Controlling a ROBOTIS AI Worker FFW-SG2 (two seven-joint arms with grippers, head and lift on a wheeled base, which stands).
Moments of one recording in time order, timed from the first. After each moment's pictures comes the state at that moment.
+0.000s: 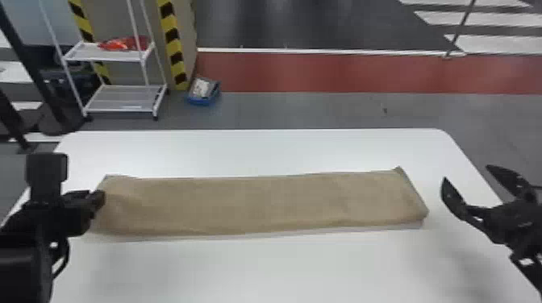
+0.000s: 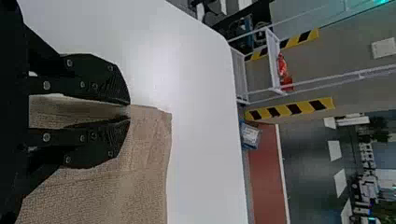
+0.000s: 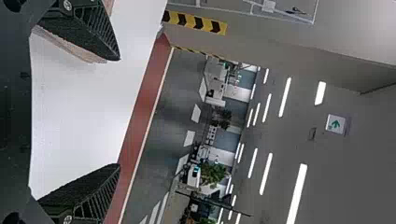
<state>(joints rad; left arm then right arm) 0.03 0.14 0.23 -1.86 -0.13 0.85 -0.15 0.05 -0.28 -0.35 -1.30 -0.05 -0.34 0.50</state>
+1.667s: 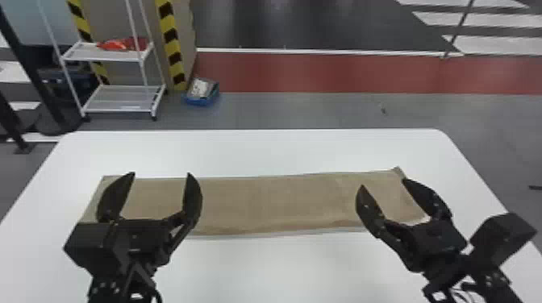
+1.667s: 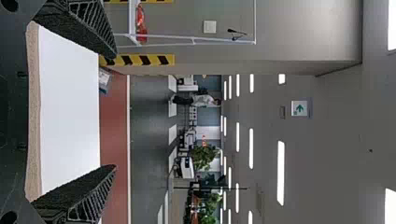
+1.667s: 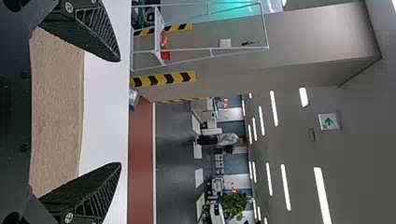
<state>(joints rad) 0.46 0.04 -0.10 -2.04 -0.03 -0.08 0.11 0.45 -0.01 -0.11 -2.06 -0.14 0.08 0.36</state>
